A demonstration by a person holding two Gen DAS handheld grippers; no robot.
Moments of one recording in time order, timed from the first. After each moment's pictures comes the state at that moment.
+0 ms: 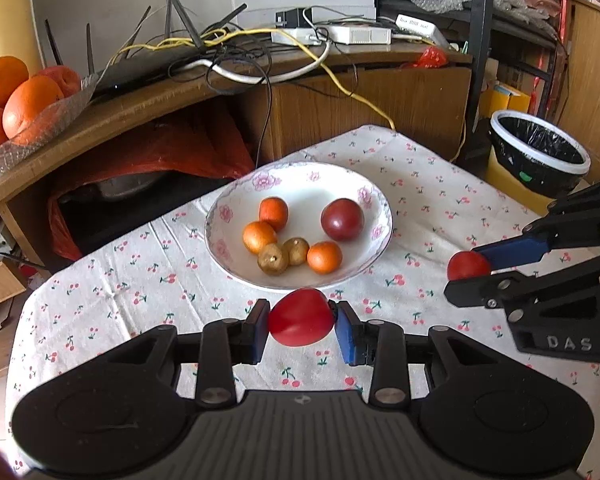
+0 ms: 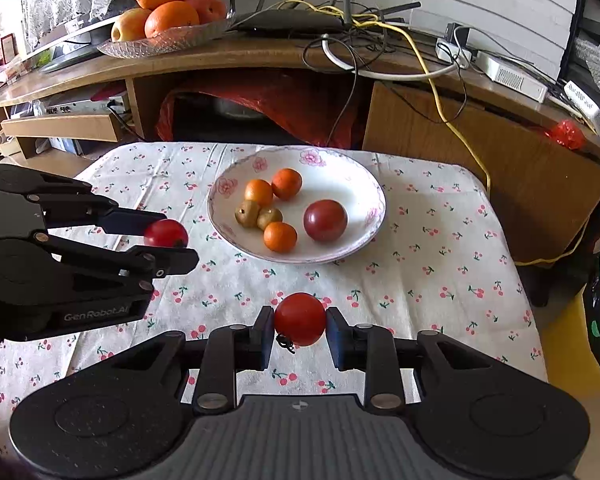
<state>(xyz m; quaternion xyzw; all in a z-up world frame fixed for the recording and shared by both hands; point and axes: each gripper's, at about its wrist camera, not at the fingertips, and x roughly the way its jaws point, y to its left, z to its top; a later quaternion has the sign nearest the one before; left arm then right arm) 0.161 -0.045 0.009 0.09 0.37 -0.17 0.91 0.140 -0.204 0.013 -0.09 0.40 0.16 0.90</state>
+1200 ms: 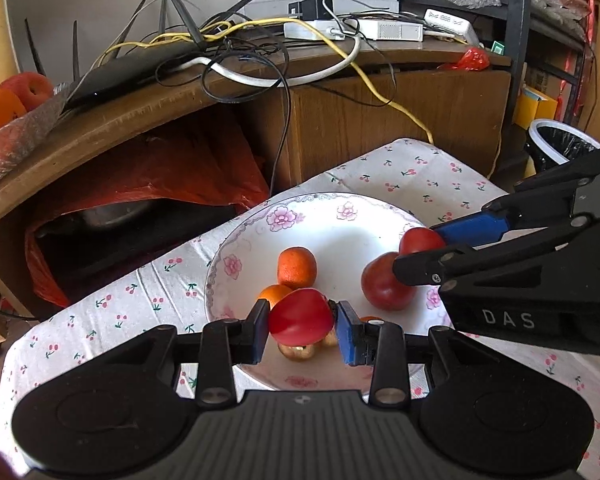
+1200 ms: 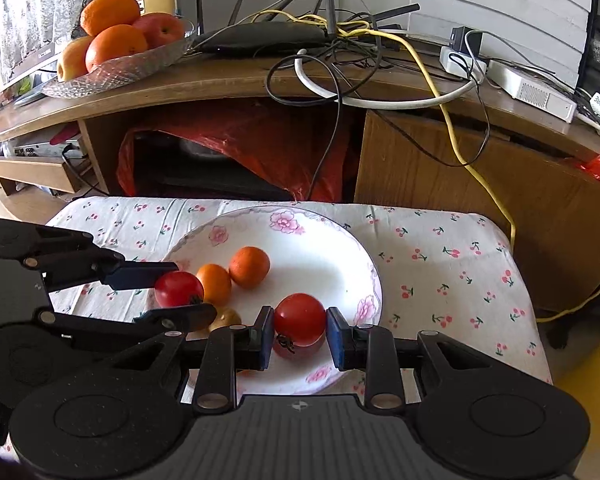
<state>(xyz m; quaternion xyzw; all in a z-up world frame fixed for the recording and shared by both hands) 0.246 -0.062 -0.012 0.10 0.38 -0.16 0.91 0.246 -0.196 -0.002 -0.07 0.38 0.17 0.91</state>
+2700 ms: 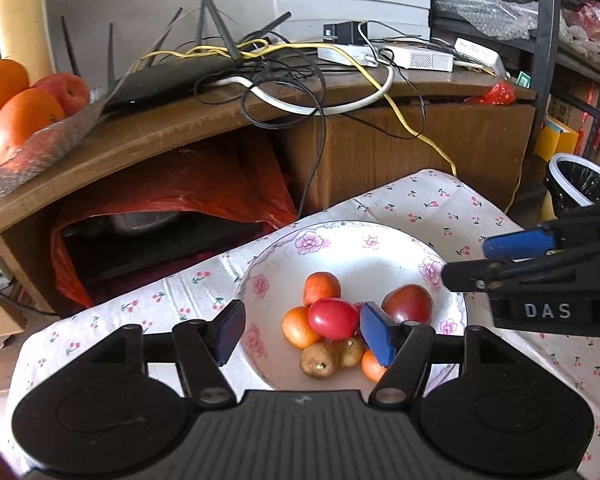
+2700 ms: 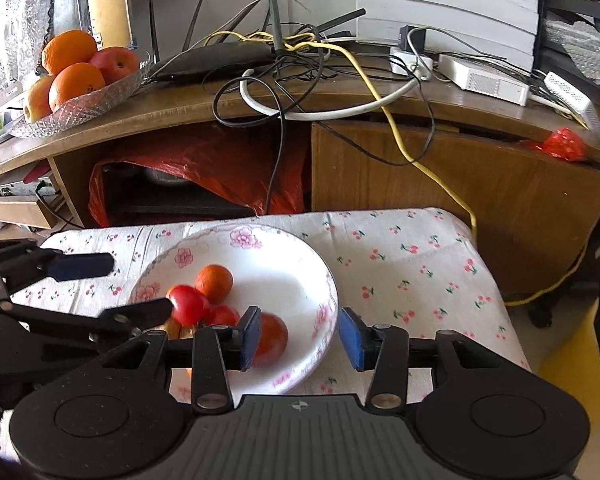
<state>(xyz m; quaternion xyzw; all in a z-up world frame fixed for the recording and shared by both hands) 0.242 -0.051 0.008 0.07 0.36 -0.12 0.92 0.239 -0.220 0.008 -0.03 0.37 0.11 0.92</state>
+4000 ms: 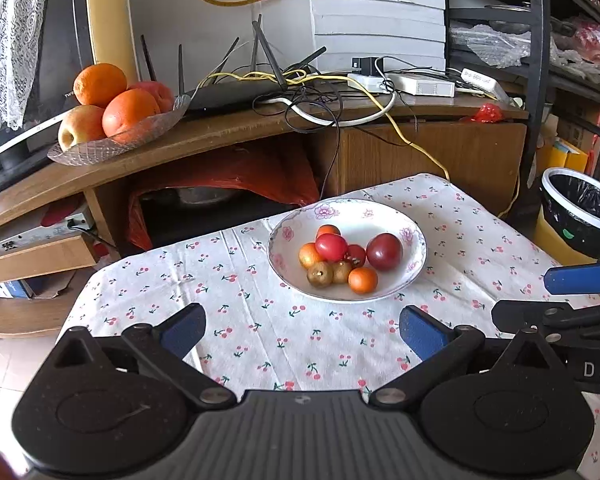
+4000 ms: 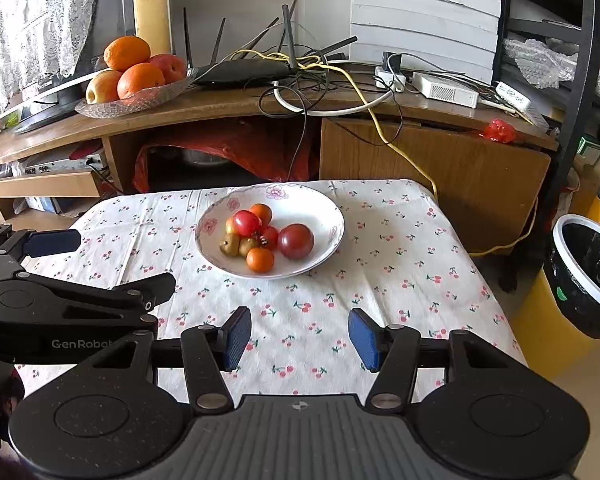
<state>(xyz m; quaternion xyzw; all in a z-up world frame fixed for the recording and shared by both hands) 0.107 -0.044 0.032 0.05 0.32 -0.06 0.94 0.091 -0.214 0.034 -0.04 0.35 0.10 0.93</state>
